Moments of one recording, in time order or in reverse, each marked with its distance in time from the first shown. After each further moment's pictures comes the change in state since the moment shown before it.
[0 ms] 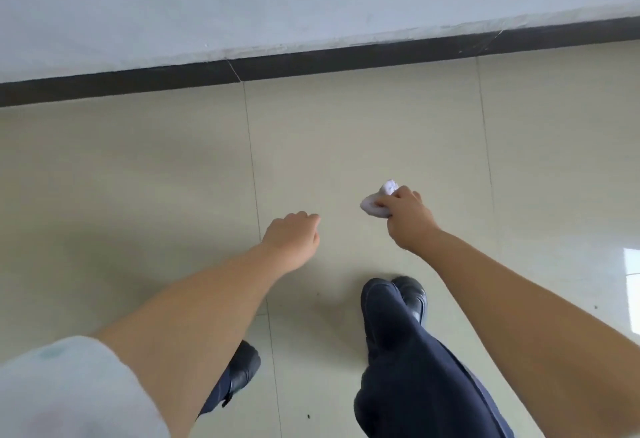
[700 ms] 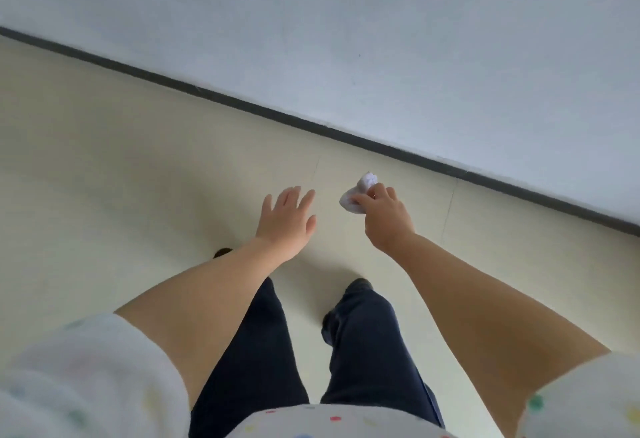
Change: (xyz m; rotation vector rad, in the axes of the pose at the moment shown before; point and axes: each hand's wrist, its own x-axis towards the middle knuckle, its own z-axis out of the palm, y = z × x) left_hand -0.372 0.120 -0.203 -0.084 0.379 -0.409; right_hand -0.337 -0.156 -0.235 -0.408 0.132 -0.527
